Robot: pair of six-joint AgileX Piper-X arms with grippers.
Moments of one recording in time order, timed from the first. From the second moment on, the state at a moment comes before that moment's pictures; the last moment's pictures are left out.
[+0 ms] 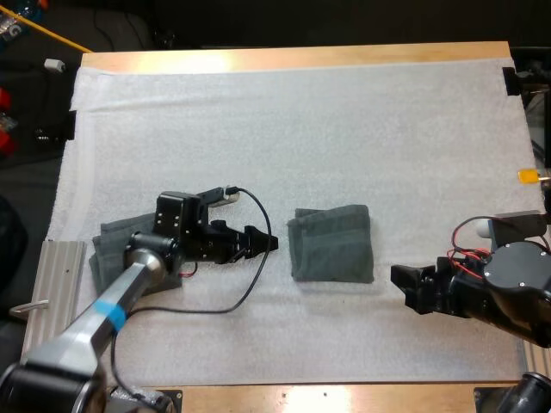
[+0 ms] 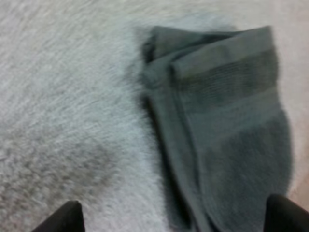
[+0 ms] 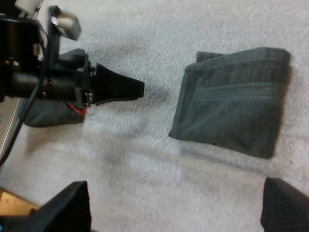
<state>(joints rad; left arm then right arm) -0.20 1.49 -0.62 0.30 0.78 -2.16 0.86 0.80 -1.16 1.21 0.07 -1.17</state>
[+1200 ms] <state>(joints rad) -0.53 1.73 -0.86 0.34 0.71 -2.35 0.86 0.80 -1.16 1.21 0.09 -1.17</state>
